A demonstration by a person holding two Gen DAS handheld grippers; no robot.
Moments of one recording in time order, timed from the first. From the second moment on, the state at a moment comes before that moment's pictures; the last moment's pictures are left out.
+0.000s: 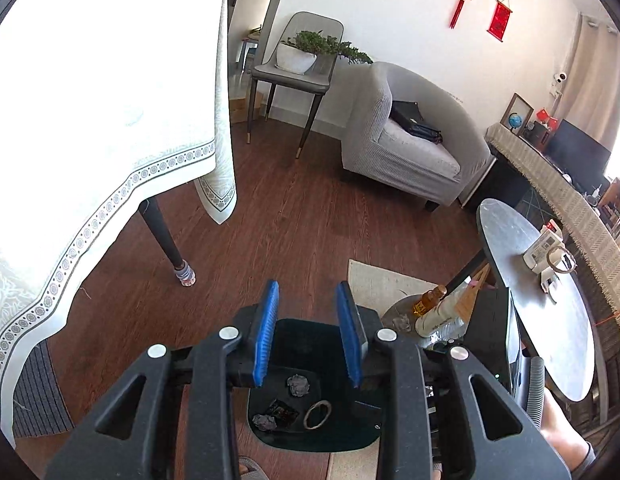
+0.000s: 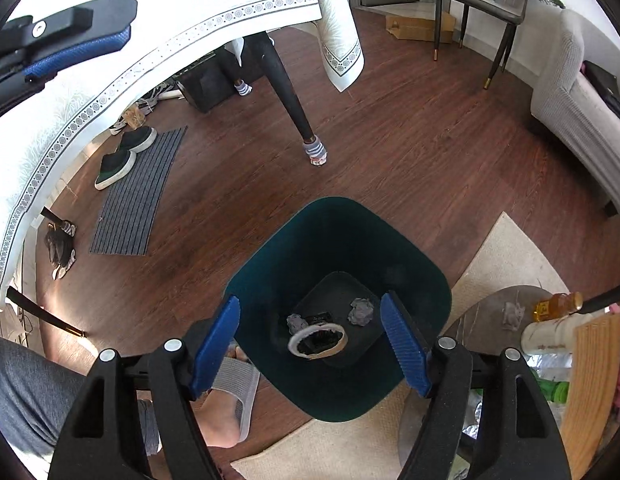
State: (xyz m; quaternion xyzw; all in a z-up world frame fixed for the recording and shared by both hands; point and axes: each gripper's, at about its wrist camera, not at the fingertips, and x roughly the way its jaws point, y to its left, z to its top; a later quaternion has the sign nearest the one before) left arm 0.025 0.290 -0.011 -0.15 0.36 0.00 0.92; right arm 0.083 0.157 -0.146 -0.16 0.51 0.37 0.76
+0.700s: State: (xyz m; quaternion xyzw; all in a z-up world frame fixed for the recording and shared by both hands) left arm 0.035 0.255 0.016 -0.15 0.33 -0.02 0.93; right arm 0.079 0.101 -0.074 -0.10 0.41 0.38 0.83
